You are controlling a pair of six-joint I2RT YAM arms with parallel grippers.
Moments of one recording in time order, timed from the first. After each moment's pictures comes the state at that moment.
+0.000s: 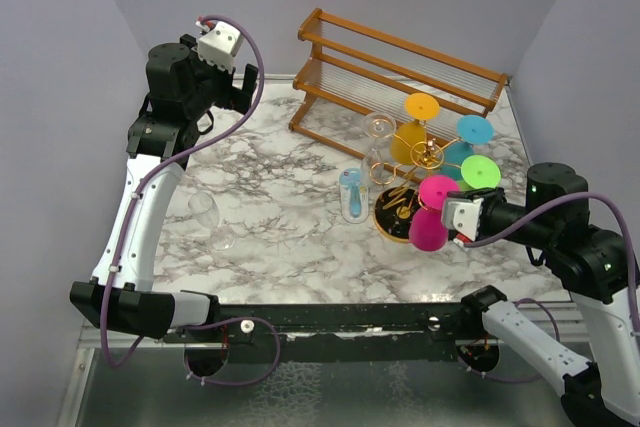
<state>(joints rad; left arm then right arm) -0.17 1.31 1.57 -0.47 0.20 0.23 0.41 0.72 1.29 -1.15 -0.44 -1.15</state>
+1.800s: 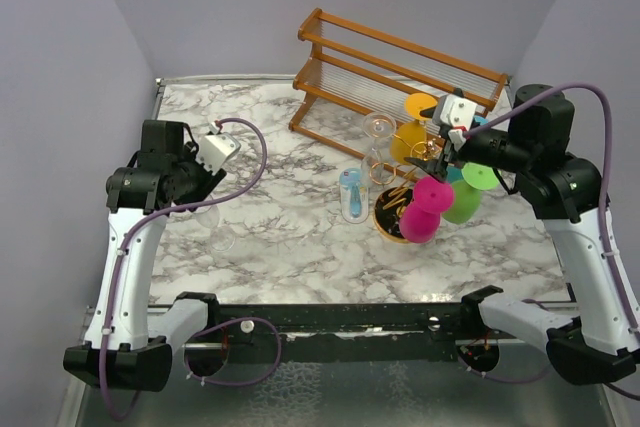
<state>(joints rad) -0.07 1.03 1.30 -1.19 0.08 0.66 0.35 1.06 1.53 -0.80 -0.65 -0.72</state>
